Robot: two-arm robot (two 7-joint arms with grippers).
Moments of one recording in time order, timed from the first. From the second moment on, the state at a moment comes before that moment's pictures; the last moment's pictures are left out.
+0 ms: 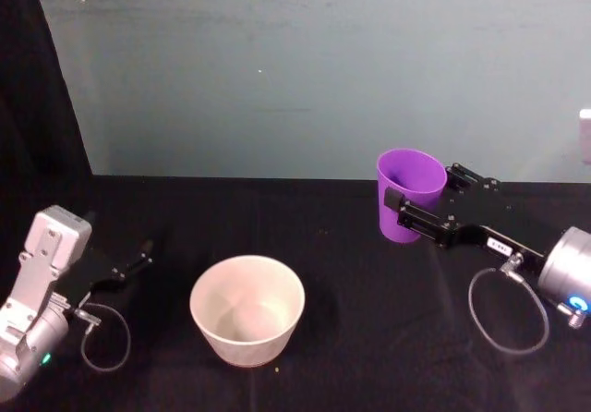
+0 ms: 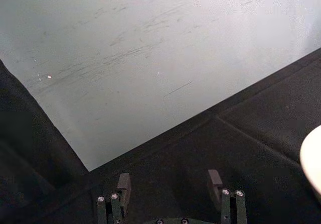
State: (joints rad) left arm -0.20 0.60 0.45 -1.41 -0.25 -0.12 0.03; right arm 0.20 0.63 -0.29 -1.80 0.59 0.20 0.42
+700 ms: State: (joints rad) left arm -0.20 0.60 0.45 -1.41 -0.25 -0.12 0.03; right arm 0.48 0.50 -0.55 -1.54 0.31 0.22 0.43
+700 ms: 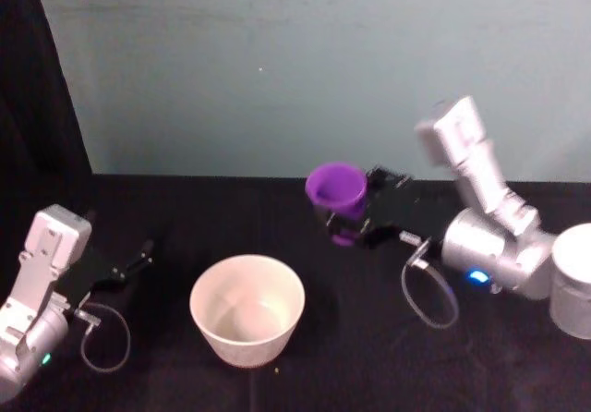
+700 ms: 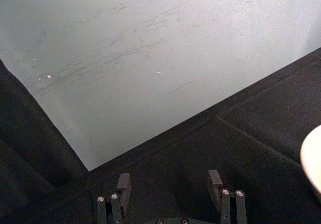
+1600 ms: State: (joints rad) left arm -0.20 0.60 0.45 -1.41 -0.25 -0.12 0.03; right arm 0.60 0.54 -0.79 -1.62 -0.17 0.30 0.44
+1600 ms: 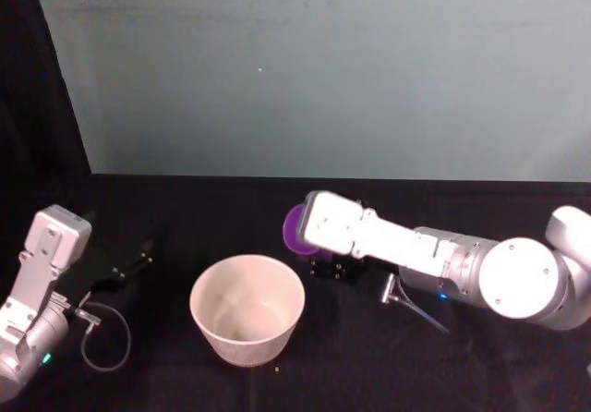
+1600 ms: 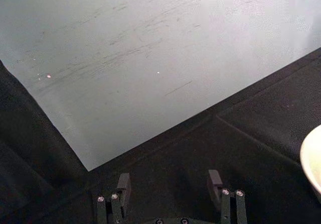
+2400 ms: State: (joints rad) left arm -0.20 0.60 0.45 -1.41 -0.25 -0.12 0.03; right arm 0.68 0.55 -0.97 -1.68 -0.56 0.34 0.51
